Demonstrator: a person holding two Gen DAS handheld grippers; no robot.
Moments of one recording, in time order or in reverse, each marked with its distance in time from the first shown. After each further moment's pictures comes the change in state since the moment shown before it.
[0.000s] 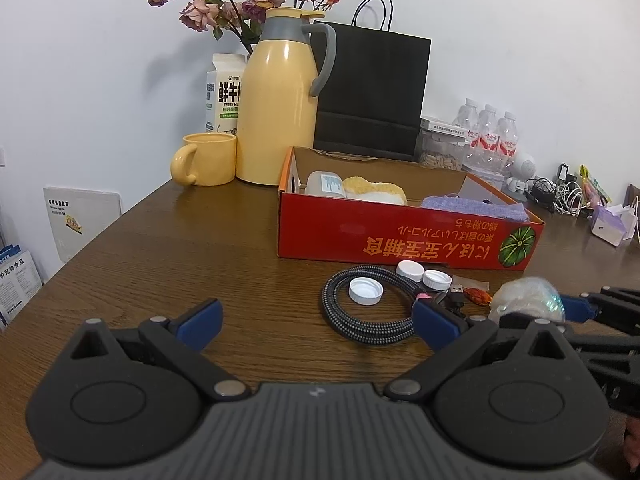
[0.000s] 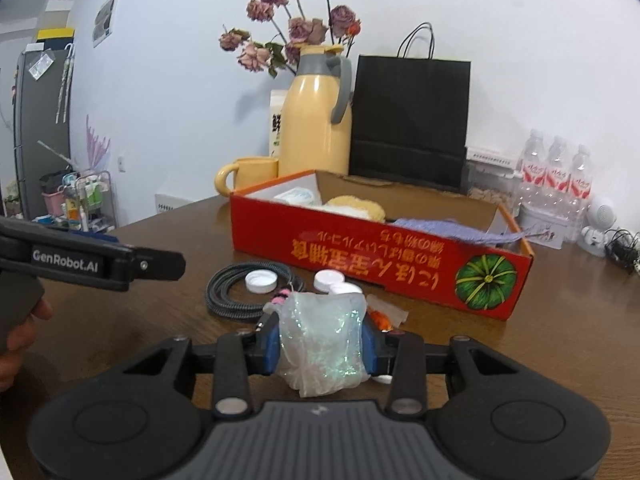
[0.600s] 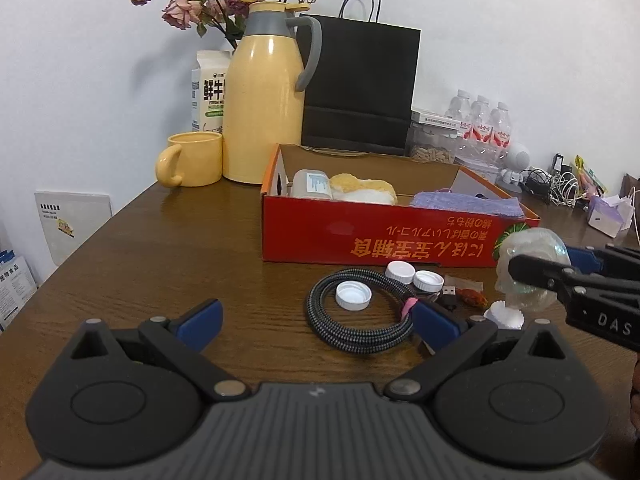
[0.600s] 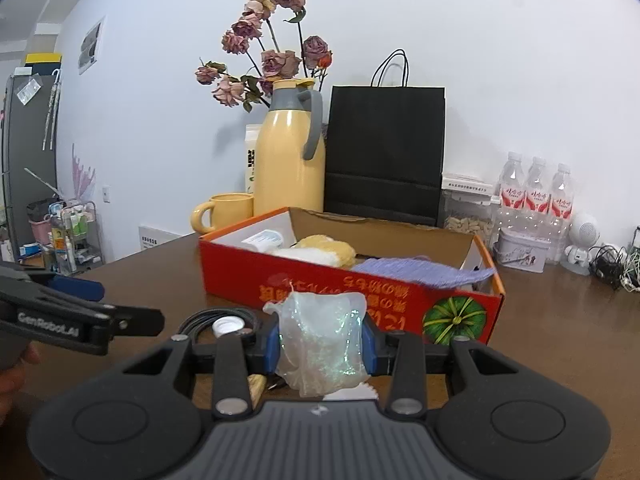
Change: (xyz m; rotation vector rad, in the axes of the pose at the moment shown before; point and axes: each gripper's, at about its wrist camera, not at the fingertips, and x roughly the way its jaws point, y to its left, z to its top) left arm 0.012 -0.010 0.010 0.029 0.024 -0.018; right arm 0.003 -0.024 0.021 0.022 -0.082 -0.041
